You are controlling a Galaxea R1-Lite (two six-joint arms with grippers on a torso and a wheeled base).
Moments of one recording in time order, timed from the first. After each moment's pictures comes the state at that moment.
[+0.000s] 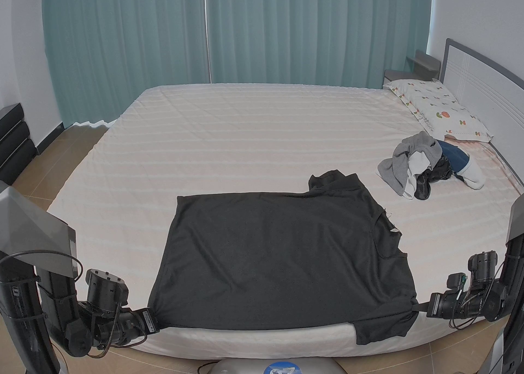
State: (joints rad) left arm -0.25 2.17 -0.02 -1.24 0.00 -0.61; right arm -0.16 2.18 -0.02 -1.23 0.47 0.21
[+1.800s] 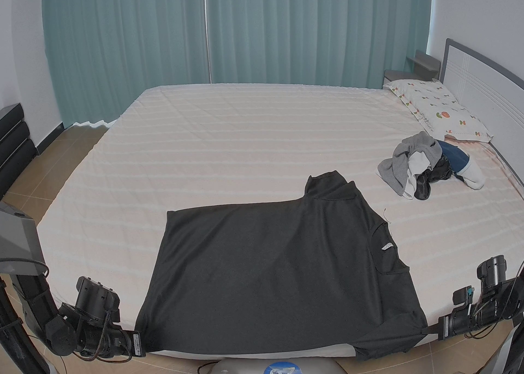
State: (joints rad) left arm -0.24 1.94 -0.02 -0.78 0.00 -0.38; right arm -0.17 1.87 -0.02 -0.69 0.42 -0.11
